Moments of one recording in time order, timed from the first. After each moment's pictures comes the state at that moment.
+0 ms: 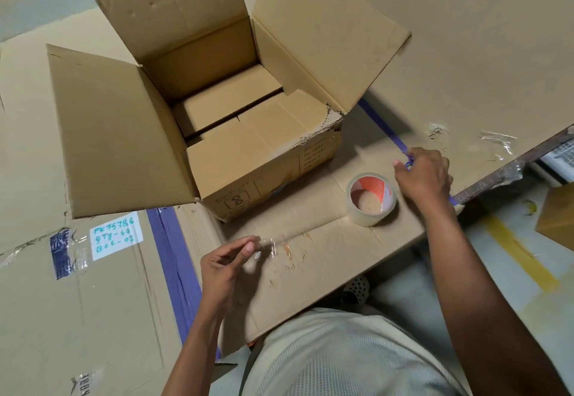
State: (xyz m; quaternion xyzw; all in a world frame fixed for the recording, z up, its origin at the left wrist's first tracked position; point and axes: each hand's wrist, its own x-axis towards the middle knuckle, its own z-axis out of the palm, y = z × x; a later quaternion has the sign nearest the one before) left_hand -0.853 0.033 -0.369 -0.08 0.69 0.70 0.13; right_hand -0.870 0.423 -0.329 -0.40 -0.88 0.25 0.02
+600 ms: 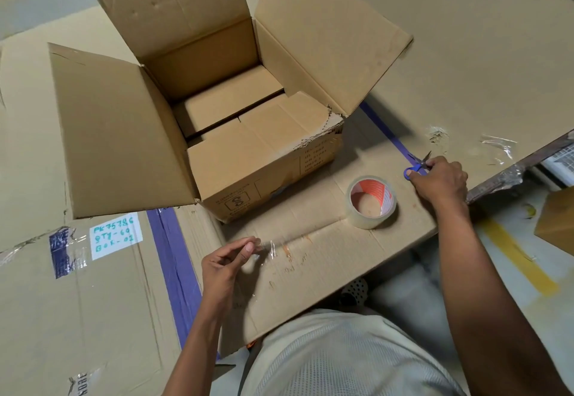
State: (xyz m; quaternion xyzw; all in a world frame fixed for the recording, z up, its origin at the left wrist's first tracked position) left_hand -0.854 0.035 -0.370 -0.10 0.68 0.72 0.15; right_hand -0.867 0.459 -0.344 -0.48 -0.84 0.24 -0.04
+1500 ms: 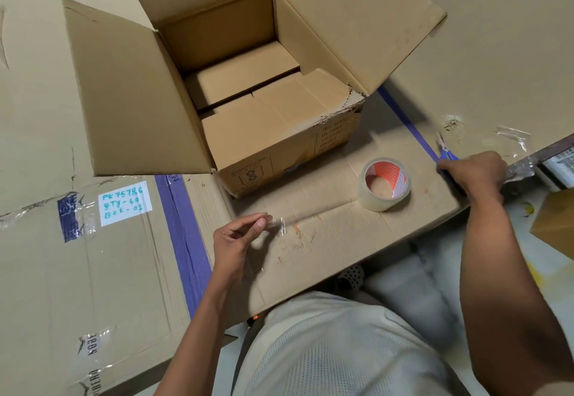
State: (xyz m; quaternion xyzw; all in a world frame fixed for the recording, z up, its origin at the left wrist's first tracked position) left_hand -0.854 0.031 -0.377 -0.08 0.65 0.74 0.14; right_hand -0.851 0.465 -0.317 -0.57 -0.76 0.31 0.01
